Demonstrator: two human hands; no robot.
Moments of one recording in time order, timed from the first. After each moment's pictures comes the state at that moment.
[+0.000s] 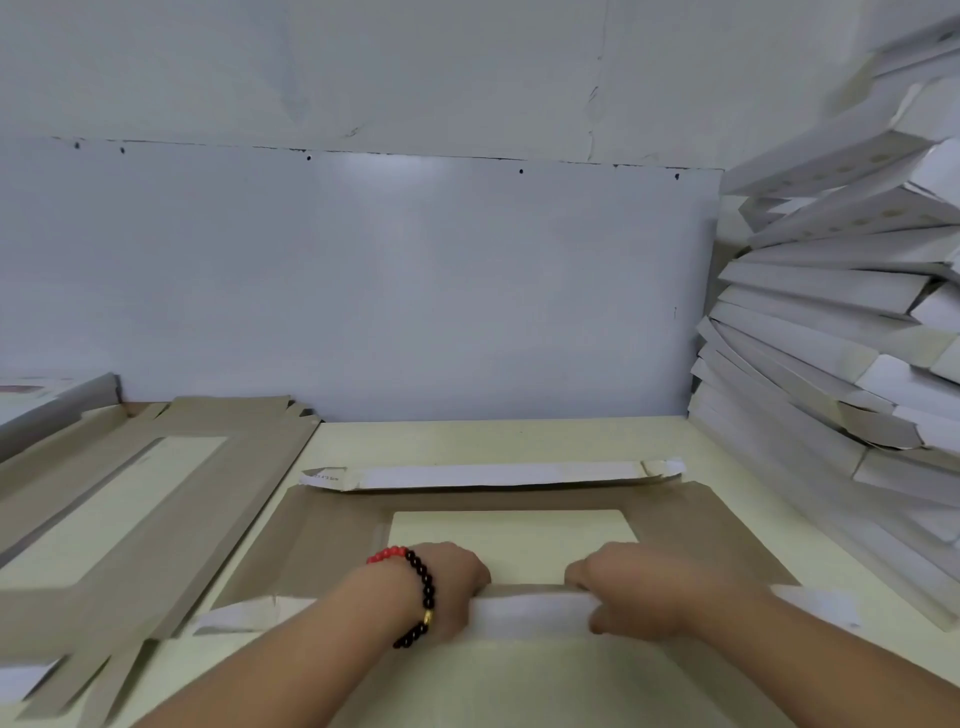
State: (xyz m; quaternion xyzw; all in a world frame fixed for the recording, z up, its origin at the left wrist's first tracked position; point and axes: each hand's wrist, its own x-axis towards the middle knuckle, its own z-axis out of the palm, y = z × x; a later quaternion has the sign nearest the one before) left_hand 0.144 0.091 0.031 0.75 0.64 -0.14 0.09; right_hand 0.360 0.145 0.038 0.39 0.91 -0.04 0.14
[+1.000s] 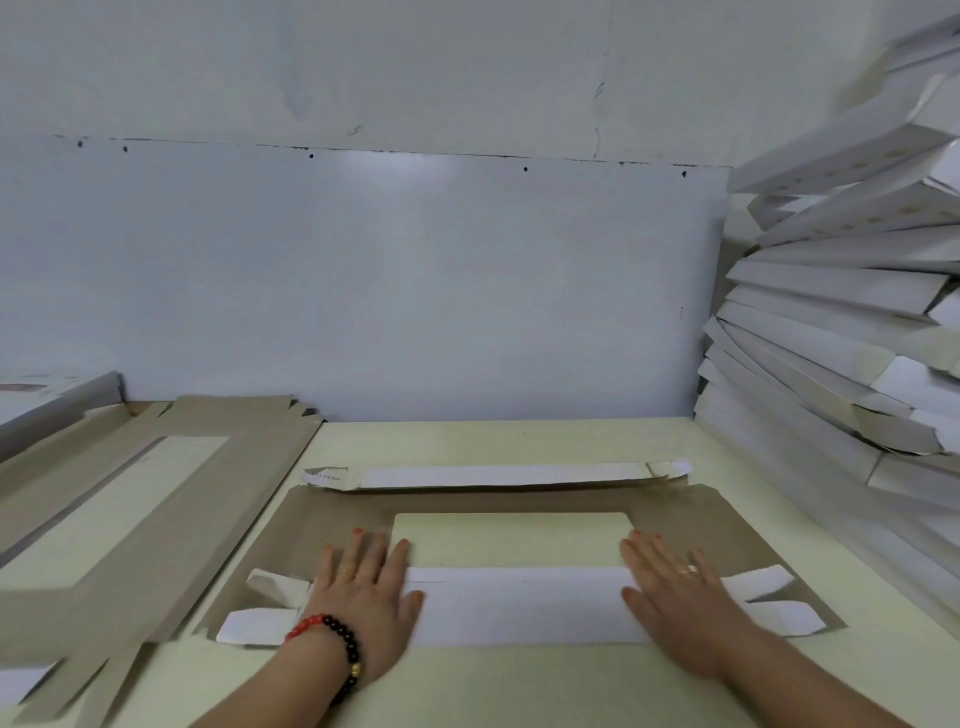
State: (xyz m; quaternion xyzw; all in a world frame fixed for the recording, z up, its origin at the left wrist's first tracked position) left_hand 0.069 0.088 -0.067 0.63 0.78 -0.02 -0.01; right_hand 0.413 0.187 -0.053 0.55 0.84 -0.01 0.05
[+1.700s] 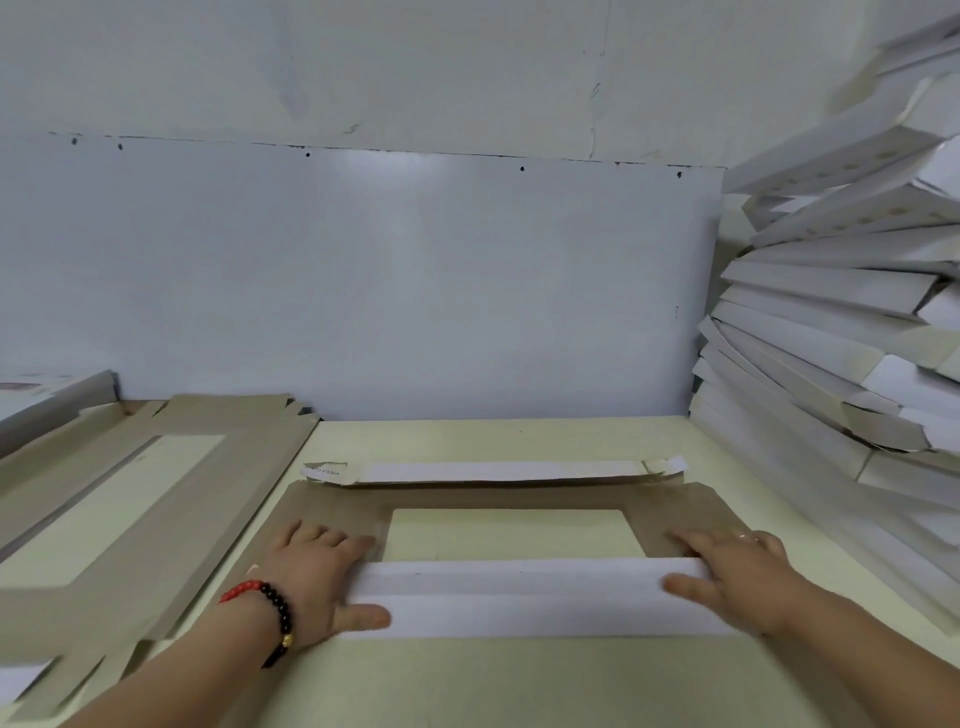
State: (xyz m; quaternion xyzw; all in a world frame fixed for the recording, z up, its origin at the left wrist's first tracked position) left_hand 0.022 0.074 -0.016 0.68 0.73 -0.05 0.00; right_hand 0.468 0.204 -0.014 0.59 0.81 -0.01 0.02
